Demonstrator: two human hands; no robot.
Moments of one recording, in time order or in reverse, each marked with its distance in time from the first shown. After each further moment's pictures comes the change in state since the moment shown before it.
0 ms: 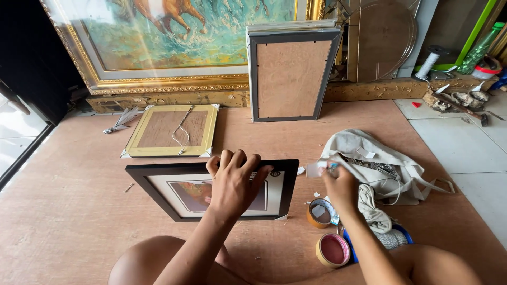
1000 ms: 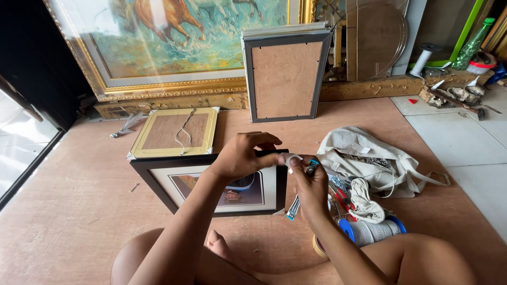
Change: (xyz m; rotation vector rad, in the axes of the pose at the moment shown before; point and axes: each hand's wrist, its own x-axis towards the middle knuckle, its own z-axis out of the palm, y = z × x) left_hand 0.081 0.024 -0.037 -0.844 -0.593 -0.189; right_hand -0.080 -0.073 0.009 1.151 0.082 -0.159
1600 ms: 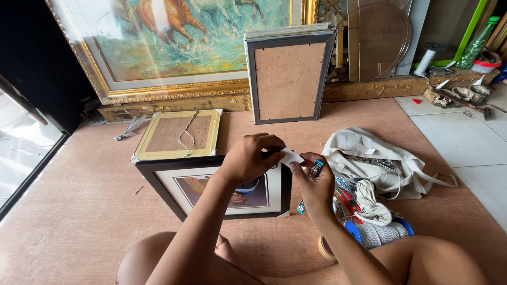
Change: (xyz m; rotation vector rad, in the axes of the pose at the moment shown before) left_hand 0.006 -0.027 0.009 0.113 0.045 0.089; right_hand 0.008 -0.010 0.010 -0.143 0.047 -0.151
